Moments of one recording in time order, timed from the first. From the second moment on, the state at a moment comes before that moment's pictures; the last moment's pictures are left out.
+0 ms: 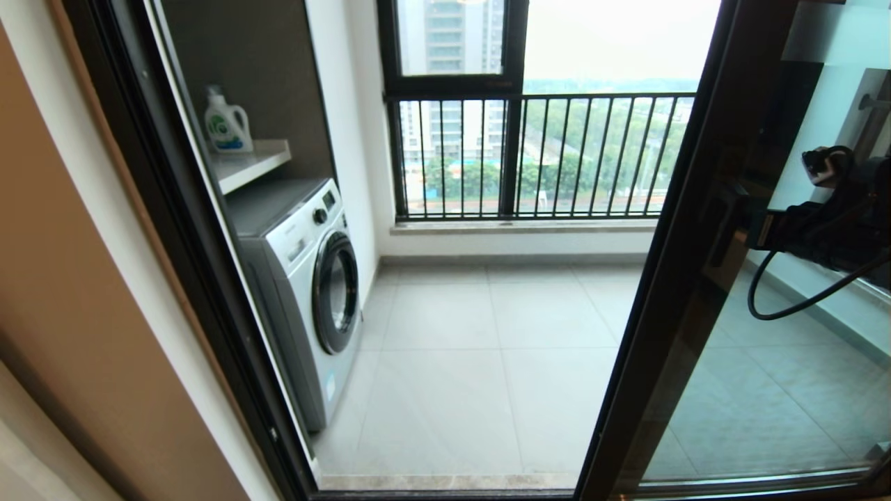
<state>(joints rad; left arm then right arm) 0.00 0.00 0.00 0.00 0.00 0.00 -0.26 1.85 -1.10 -0.60 0.36 0.00</state>
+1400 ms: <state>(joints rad) 0.00 0.00 0.00 0.00 0.00 0.00 -0.02 1.79 -0.99 -0.66 0.24 0.00</state>
